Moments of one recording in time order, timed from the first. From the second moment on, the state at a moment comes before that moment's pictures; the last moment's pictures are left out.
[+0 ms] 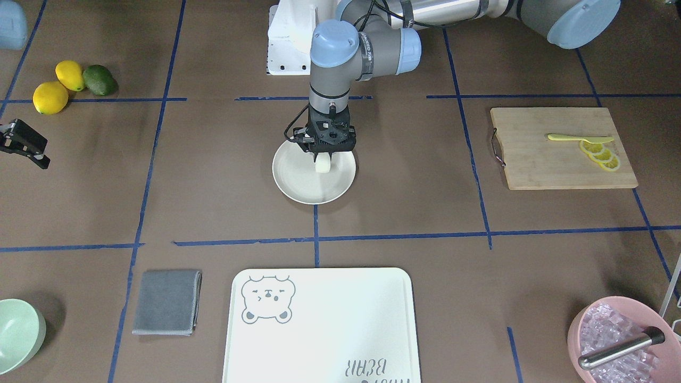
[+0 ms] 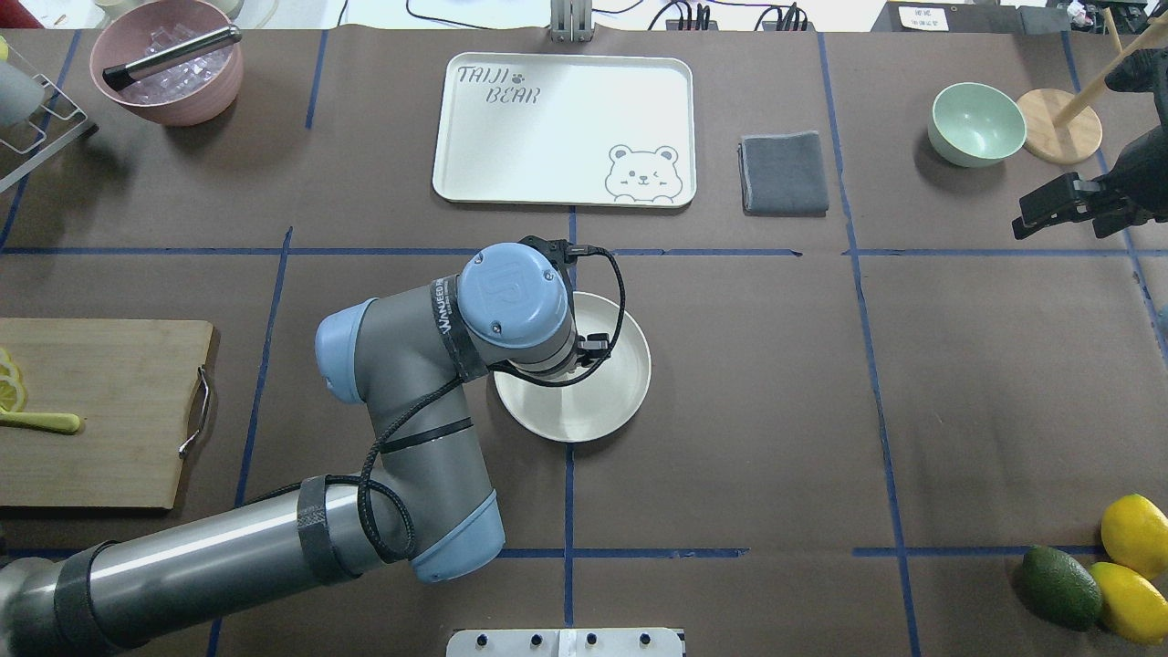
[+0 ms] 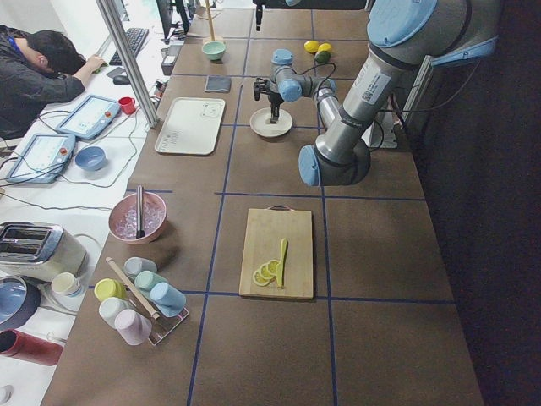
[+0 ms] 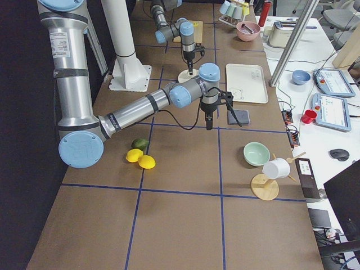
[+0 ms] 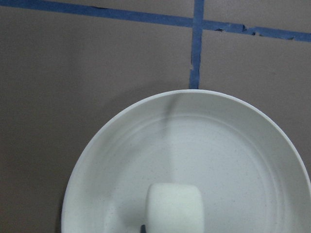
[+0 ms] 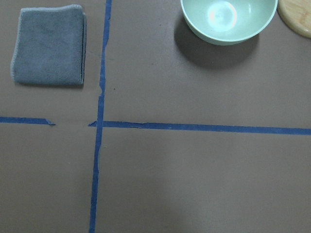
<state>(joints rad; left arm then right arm) -0.43 -2.38 -1.52 -1.69 -1.76 -1.37 1.16 -1.49 1.95 -1.51 2.24 0.61</state>
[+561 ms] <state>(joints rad) -0.42 -2.40 -1.48 -1.70 -1.74 -1.37 1.16 -1.49 1.95 -1.51 2.23 0.61</state>
